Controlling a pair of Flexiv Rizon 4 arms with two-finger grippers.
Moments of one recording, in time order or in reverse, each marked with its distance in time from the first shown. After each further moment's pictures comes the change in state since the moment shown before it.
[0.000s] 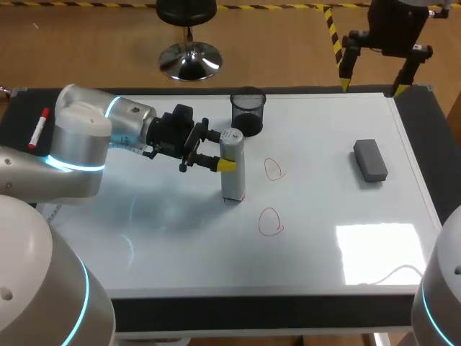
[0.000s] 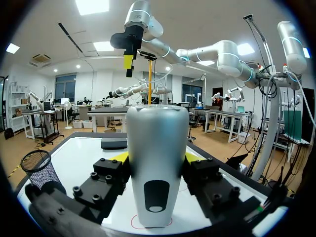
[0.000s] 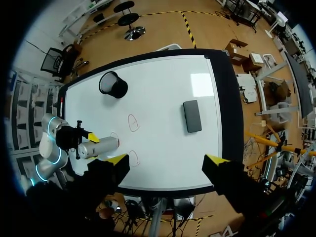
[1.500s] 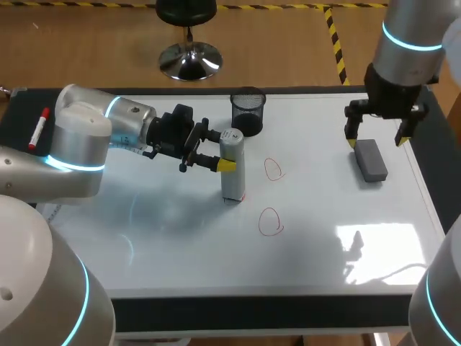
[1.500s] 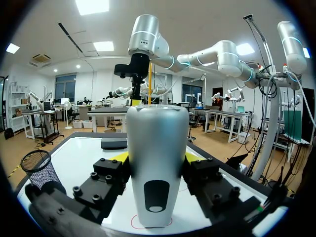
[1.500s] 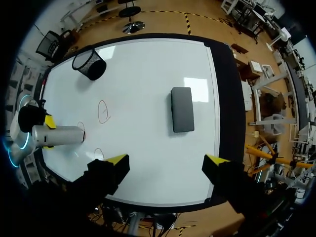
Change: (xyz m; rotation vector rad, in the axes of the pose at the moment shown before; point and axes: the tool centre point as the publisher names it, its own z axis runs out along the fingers) left arm 0.000 0.000 0.000 0.000 0.000 0.000; right arm -0.050 -0.023 0.116 -0.041 -0.105 -0.124
